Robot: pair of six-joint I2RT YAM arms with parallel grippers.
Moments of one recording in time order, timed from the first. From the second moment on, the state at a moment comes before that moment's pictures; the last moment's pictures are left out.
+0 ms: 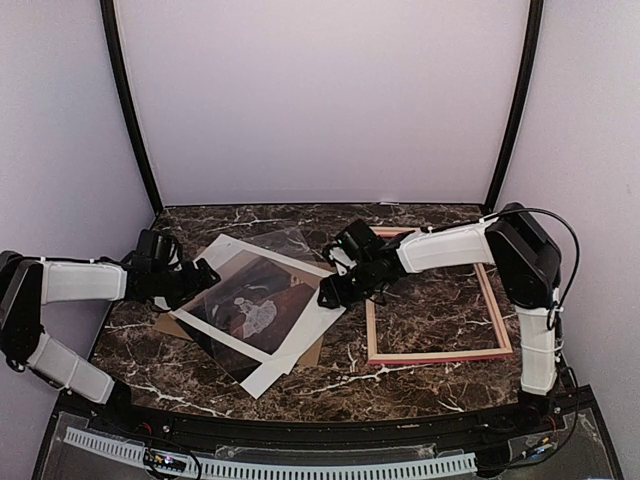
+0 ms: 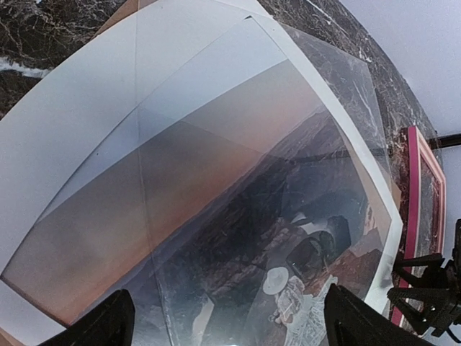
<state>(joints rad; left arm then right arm) -0.24 1.38 0.62 -0.06 0.17 -0.71 0.82 2.08 1.40 -0.32 -0.16 0.34</state>
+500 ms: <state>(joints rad) -0.20 1.51 0.71 -0.10 0.17 -0.63 0.70 2.30 1.78 -0.37 -0.22 0.35</state>
